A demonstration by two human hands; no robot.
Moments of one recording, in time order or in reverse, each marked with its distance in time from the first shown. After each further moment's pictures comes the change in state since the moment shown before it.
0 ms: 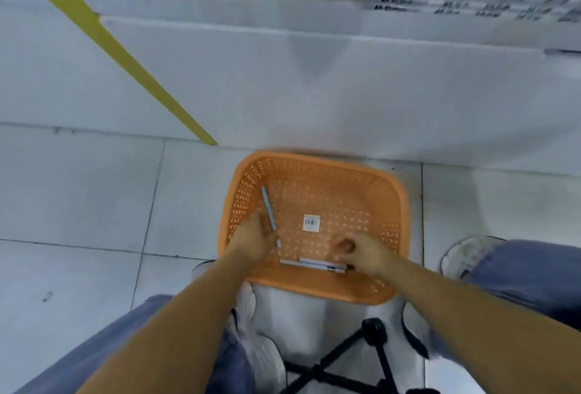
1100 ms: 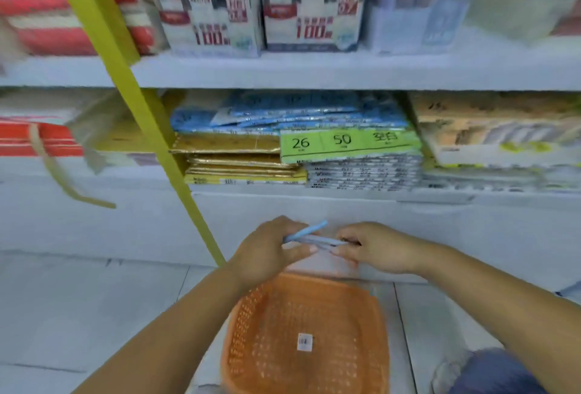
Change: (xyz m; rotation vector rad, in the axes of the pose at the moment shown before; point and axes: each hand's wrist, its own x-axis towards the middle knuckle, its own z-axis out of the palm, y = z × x) left_hand -0.121 0.175 -0.145 0.094 0.210 0.823; right_hand -0.187 -0.151 -0.176 -0.368 0.333 -0.539
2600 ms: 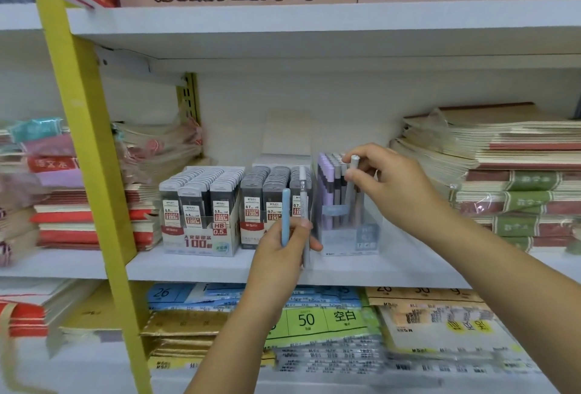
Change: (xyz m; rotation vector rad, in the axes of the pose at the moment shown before) left_hand 0.090 0.213 -0.119 -0.728 0.541 0.128; right_hand -0.068 -0.113 -0.280 -0.182 1.151 -0.339
